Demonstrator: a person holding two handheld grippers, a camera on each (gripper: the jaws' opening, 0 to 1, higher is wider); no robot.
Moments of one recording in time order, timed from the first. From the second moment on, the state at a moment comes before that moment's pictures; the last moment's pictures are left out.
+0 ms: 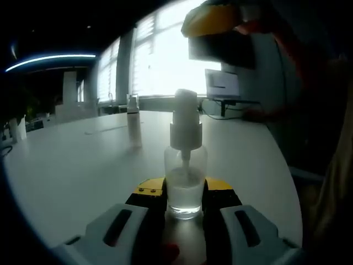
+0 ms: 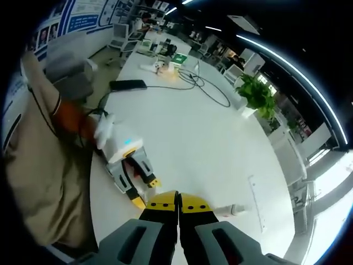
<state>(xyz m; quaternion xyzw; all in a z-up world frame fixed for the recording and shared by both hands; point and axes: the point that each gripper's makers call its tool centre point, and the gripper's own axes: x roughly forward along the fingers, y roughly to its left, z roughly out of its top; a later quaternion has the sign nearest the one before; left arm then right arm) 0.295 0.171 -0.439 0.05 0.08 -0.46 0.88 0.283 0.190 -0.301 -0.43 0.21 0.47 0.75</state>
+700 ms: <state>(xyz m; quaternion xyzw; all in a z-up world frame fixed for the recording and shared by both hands) 0.293 0.173 -0.439 0.05 0.08 -0.46 0.88 0.282 0.192 -0.302 -0.46 0.23 0.47 0.72</state>
